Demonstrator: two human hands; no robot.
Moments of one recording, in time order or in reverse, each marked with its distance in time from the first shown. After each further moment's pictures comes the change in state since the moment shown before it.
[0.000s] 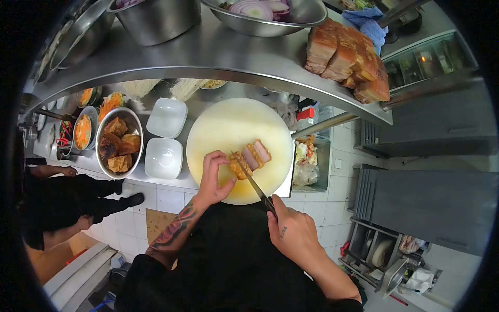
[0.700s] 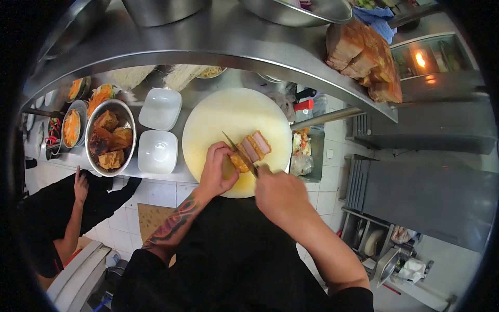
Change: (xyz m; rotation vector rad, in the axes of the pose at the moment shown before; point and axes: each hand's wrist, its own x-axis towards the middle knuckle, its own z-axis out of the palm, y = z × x) left_hand 0.007 -0.003 0.008 -0.018 -0.005 -0.001; right_hand 0.073 -0.031 -0.003 -0.253 -0.134 0.023
